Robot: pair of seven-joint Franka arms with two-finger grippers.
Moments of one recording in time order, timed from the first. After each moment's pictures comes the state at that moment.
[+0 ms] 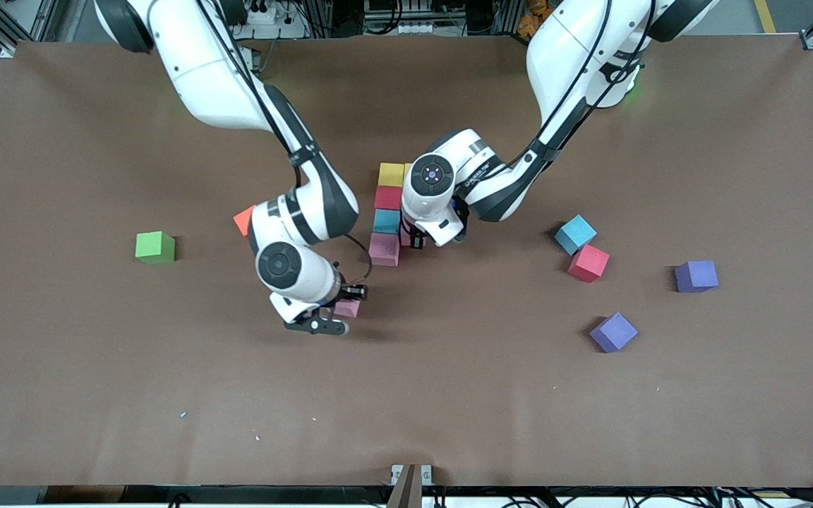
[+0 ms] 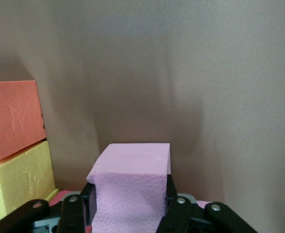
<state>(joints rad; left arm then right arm) -0.51 0.72 -0.37 -1.65 0.10 2.29 -2.34 0.63 0.85 -0.15 -1.33 0.34 2.12 0.51</state>
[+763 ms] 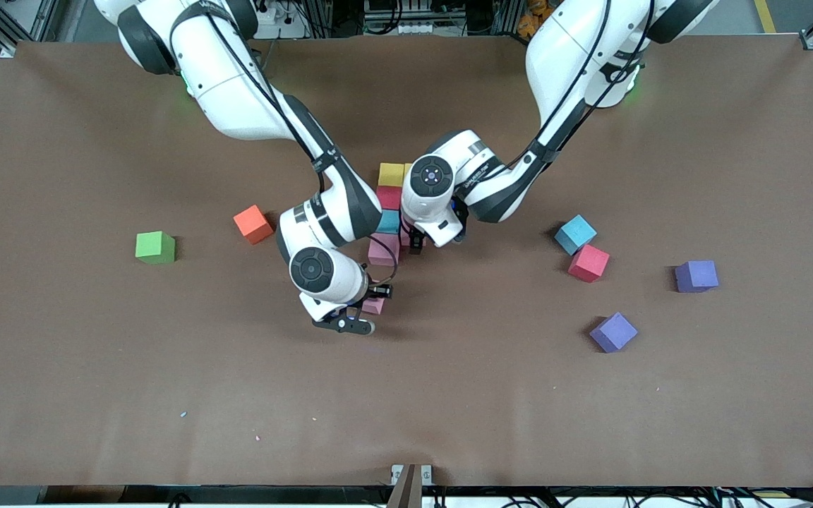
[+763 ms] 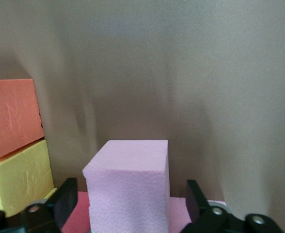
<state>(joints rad) -0.51 0.73 -0.37 -1.64 0.10 2.30 -2.33 0.63 0.91 -0.10 -1.26 0.34 2.10 0.56</state>
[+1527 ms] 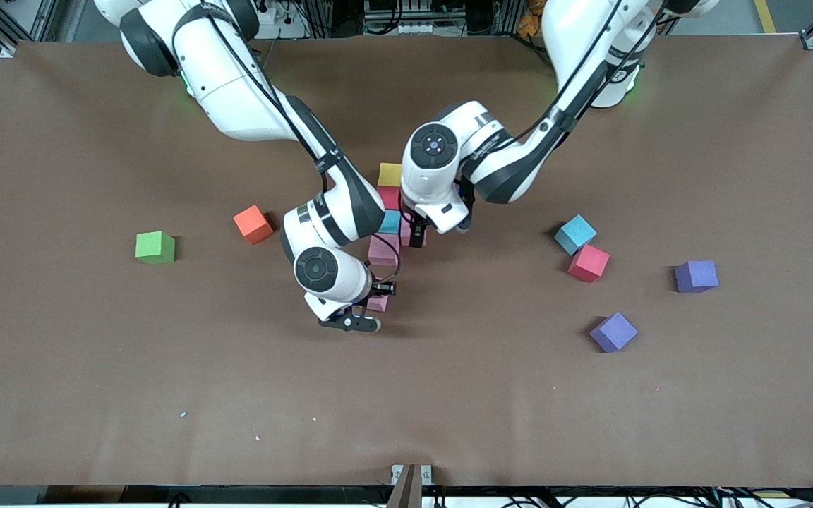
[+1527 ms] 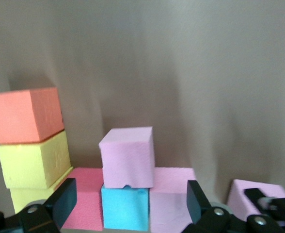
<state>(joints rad) -0.48 0.56 -0.38 -1.66 0.10 2.17 -2.27 0.63 0.92 -0.08 -1.25 0.34 2.10 0.52</state>
